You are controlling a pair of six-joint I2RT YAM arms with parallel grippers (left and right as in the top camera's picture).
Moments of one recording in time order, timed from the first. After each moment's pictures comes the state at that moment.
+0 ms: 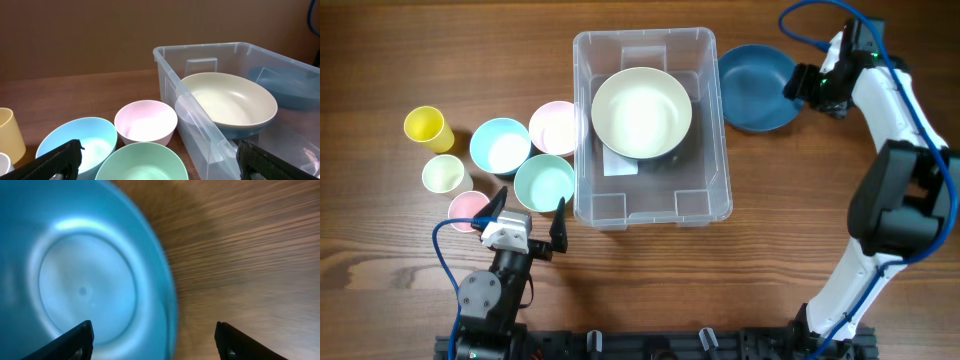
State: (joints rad) left arm -0.16 0.02 0.01 -0.07 0.04 -0.01; right arm -0.17 2.11 1.61 -0.72 -0.18 0.18
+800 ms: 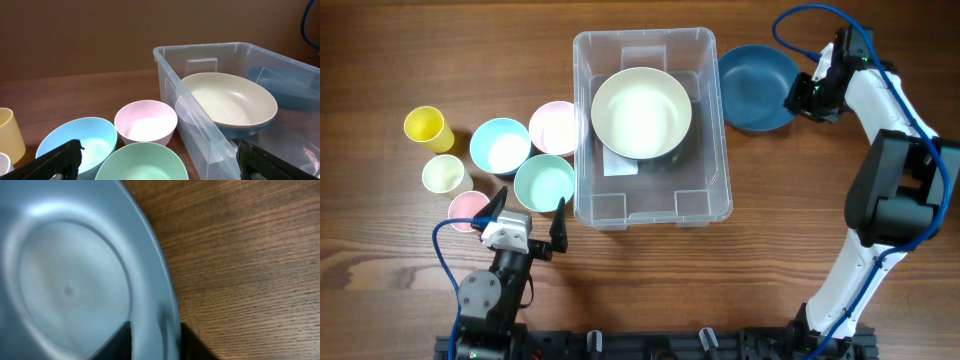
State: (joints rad) left arm -0.16 0.02 0.01 -0.07 0.04 -0.01; right arm -0.17 2.16 1.60 -0.71 -0.20 0.21
